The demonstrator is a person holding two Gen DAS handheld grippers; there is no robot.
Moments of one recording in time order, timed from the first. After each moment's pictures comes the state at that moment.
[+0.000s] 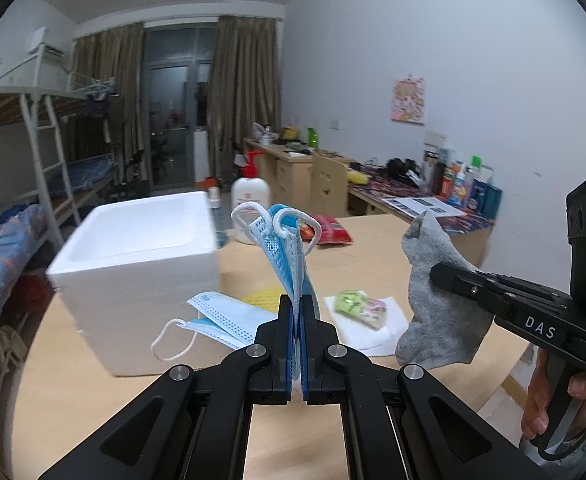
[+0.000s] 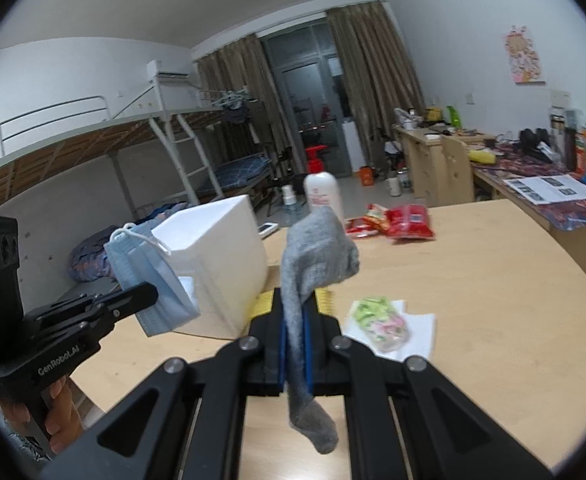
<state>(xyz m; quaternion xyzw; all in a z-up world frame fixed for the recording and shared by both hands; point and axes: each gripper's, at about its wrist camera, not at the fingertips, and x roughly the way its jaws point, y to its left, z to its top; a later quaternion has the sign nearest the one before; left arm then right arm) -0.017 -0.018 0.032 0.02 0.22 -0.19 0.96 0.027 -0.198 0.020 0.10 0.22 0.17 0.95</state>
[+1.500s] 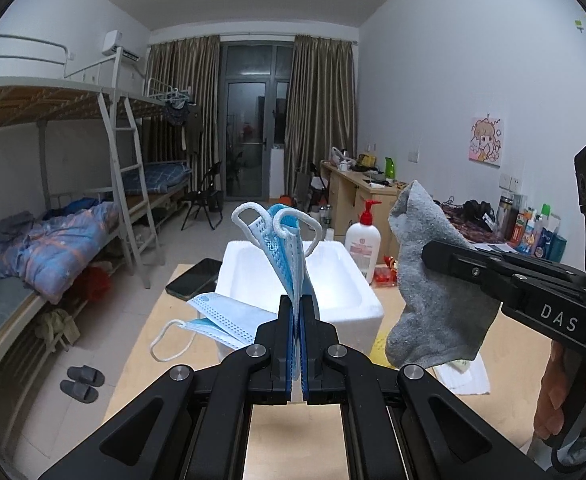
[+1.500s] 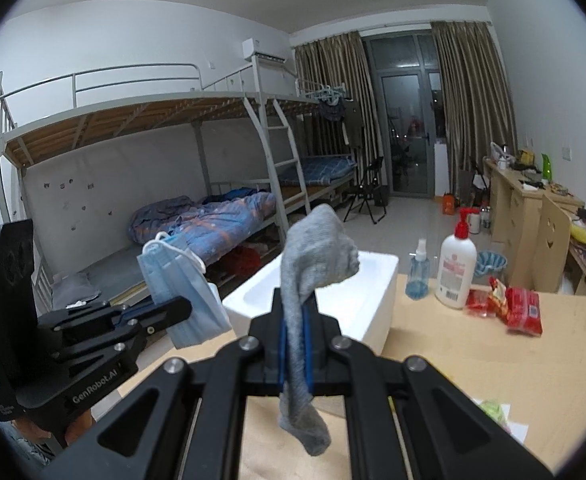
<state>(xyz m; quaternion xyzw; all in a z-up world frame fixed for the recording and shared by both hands) -0.003 0.088 0.087 -0.01 0.19 -0.06 0.98 0.077 -0.064 0.095 0.01 0.20 0.31 0.93</state>
